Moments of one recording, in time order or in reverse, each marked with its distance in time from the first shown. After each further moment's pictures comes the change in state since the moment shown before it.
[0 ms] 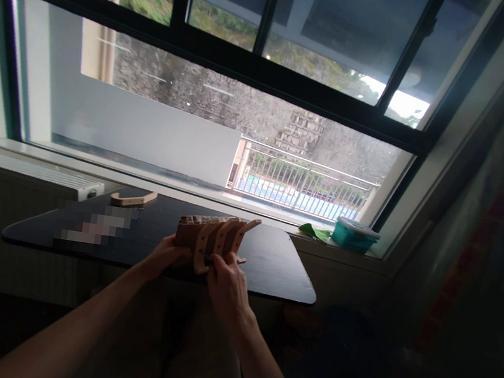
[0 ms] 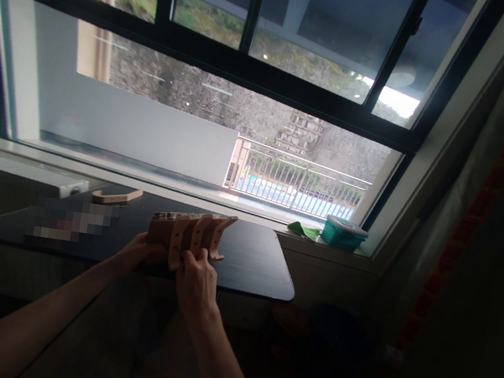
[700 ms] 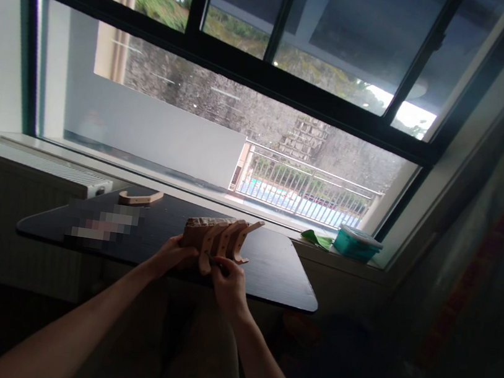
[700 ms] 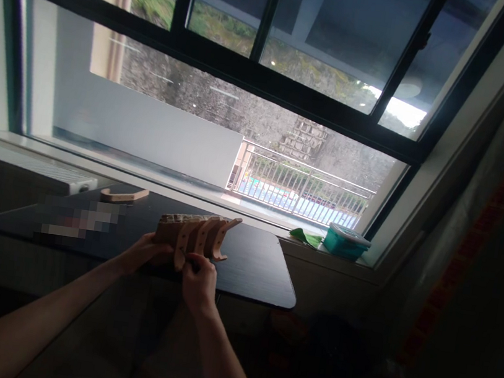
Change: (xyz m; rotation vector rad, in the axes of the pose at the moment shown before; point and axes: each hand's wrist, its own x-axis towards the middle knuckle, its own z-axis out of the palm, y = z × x) left_hand -0.001 -0.001 -0.002 -0.030 0.007 0.022; right_hand 0.010 0.005 0.030 0.236 0.099 0.082
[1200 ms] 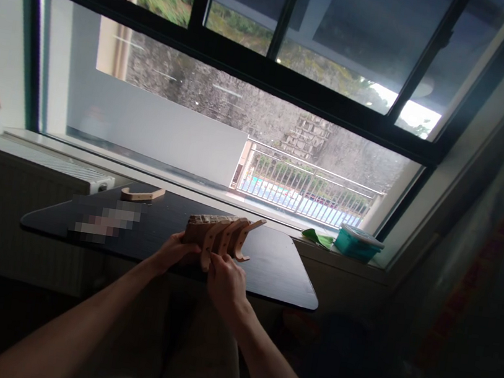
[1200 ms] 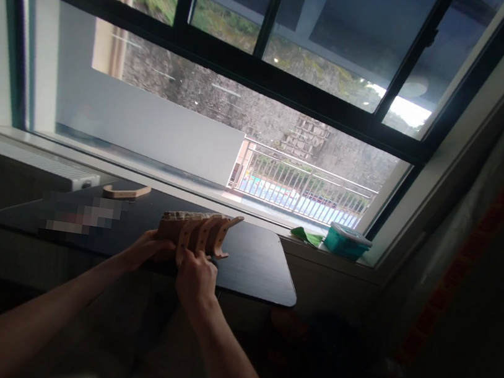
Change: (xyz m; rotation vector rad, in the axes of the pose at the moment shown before) left_hand 0.004 -0.006 -0.002 -0.003 0.006 -0.001; right_hand 0.002 -0.013 -0.011 -0.100 -0.155 -0.053
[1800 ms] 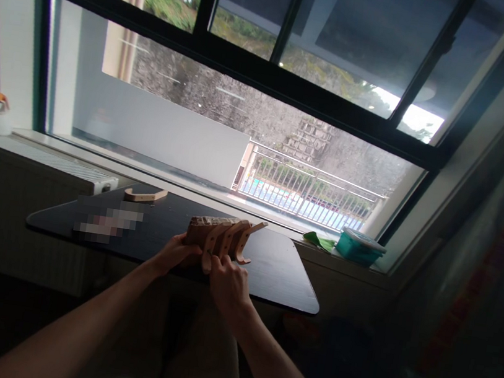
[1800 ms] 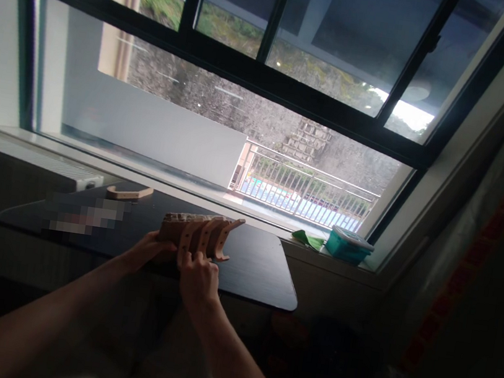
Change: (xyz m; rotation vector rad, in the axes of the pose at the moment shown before) left_hand -0.003 0.003 0.002 -0.004 0.019 0.006; right_hand 0.000 -0.005 -0.011 -0.086 -0.076 -0.038
